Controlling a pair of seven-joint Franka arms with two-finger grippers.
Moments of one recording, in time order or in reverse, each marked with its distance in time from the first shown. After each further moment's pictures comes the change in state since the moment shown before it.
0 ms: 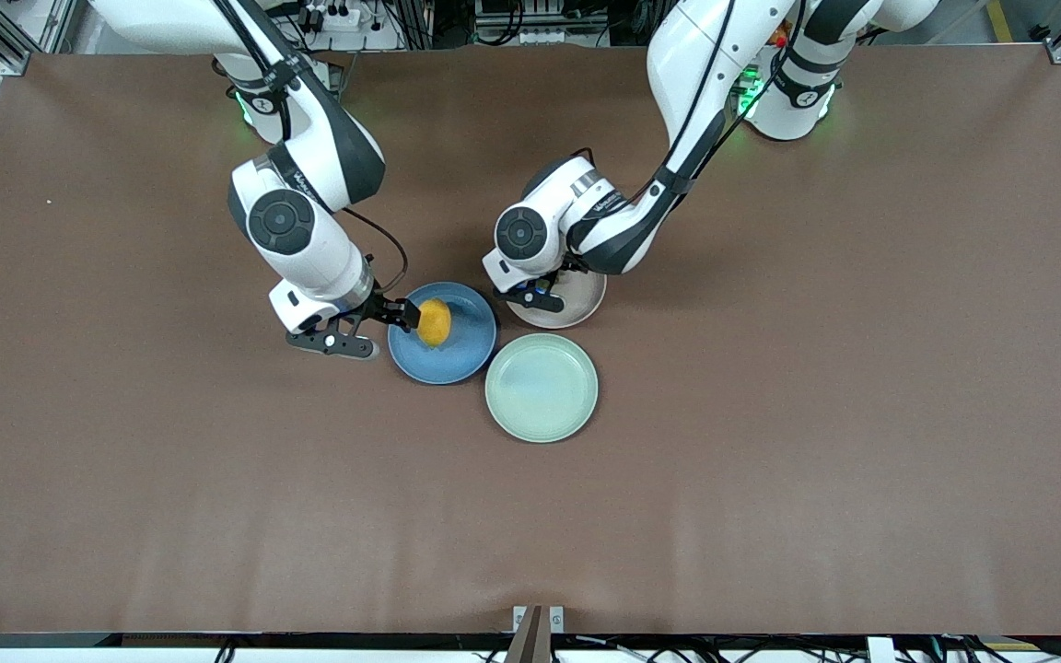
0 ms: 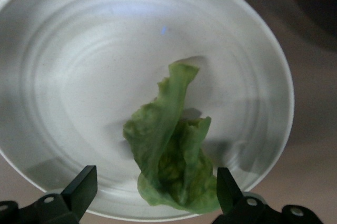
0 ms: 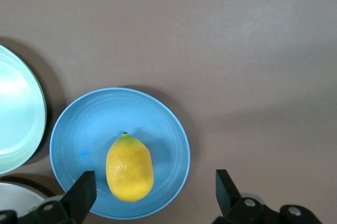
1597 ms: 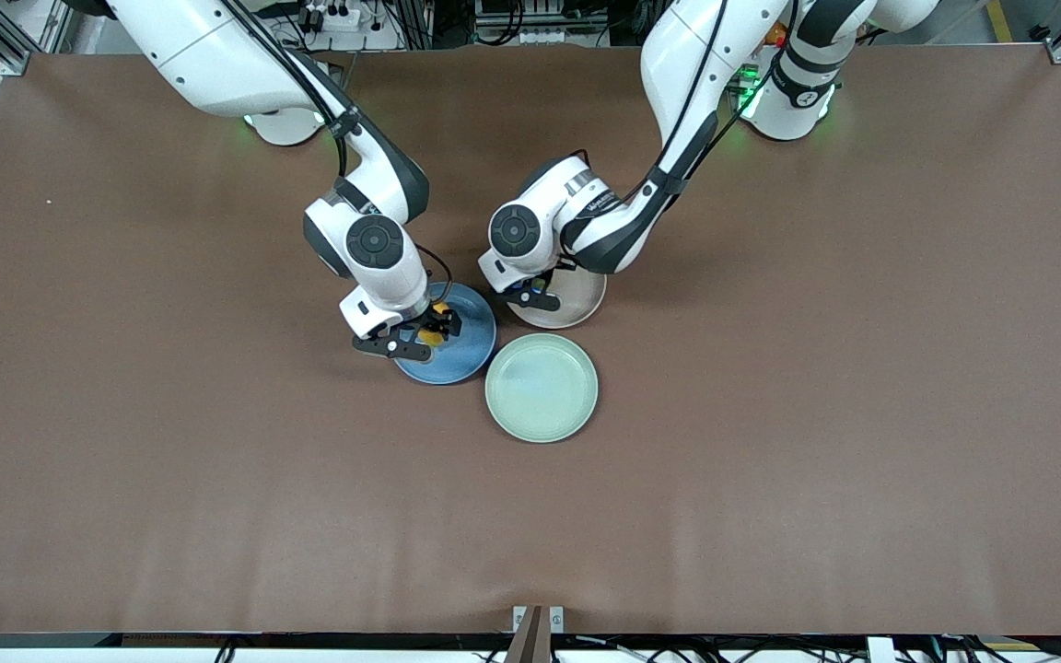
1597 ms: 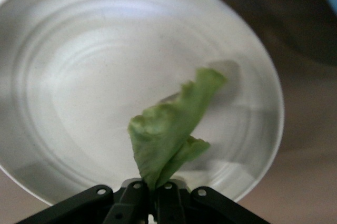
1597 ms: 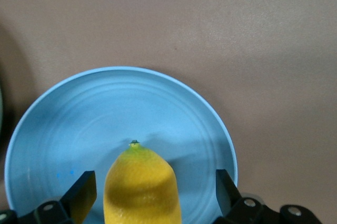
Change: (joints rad) left arm -0.018 0.008 0.009 0.026 0.008 0.012 -0.043; right arm 0.089 0.198 0.001 0.000 -0.236 0.152 0.250
